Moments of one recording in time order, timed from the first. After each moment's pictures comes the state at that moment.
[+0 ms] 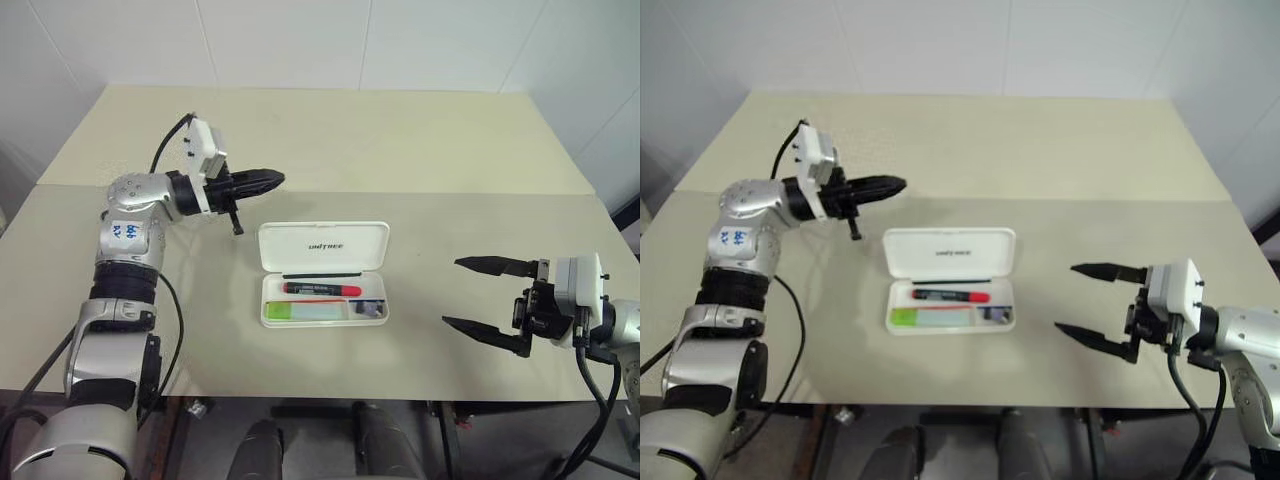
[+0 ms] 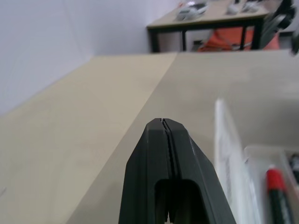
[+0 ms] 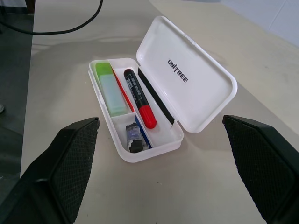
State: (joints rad) left arm -0.95 0.56 0.04 0.68 -0.31 0.02 -1.14; right arm 0.00 -0.81 -0.34 -0.31 0.61 0.15 1.21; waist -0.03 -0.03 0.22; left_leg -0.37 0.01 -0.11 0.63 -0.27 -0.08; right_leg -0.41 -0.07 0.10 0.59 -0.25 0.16
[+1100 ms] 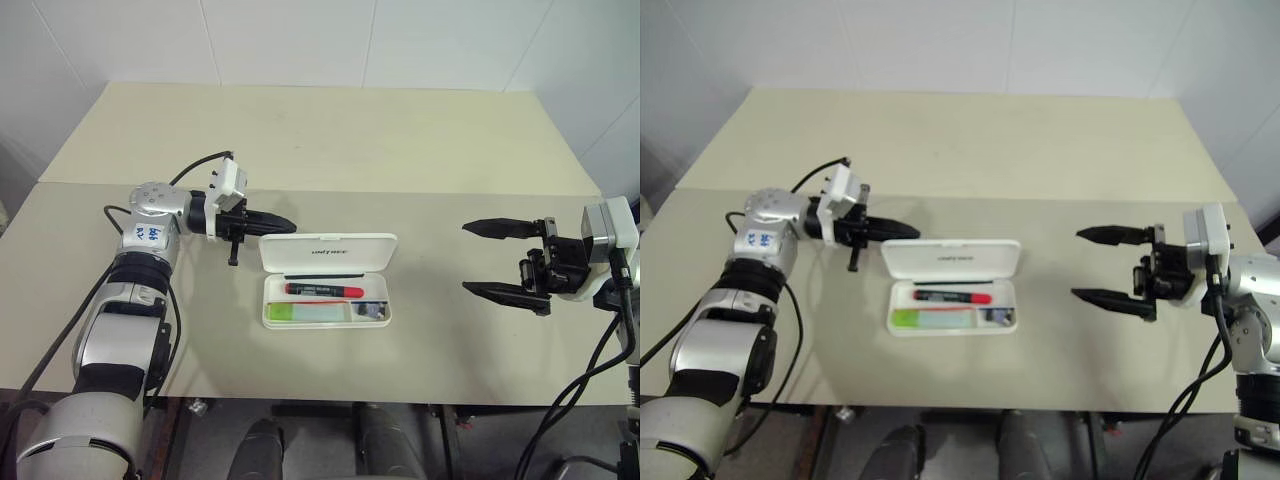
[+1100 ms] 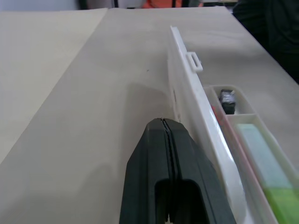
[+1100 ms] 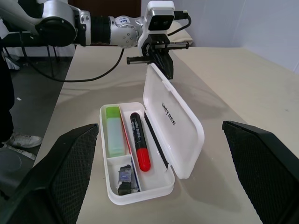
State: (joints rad) left arm -1.01 0.54 -0.12 0.84 -0.30 -0.11 -1.50; right arm -0.35 -0.82 -0.28 0.04 0.71 0.19 1.49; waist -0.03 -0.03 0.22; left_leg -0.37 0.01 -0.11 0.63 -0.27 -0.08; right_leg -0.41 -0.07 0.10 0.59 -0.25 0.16
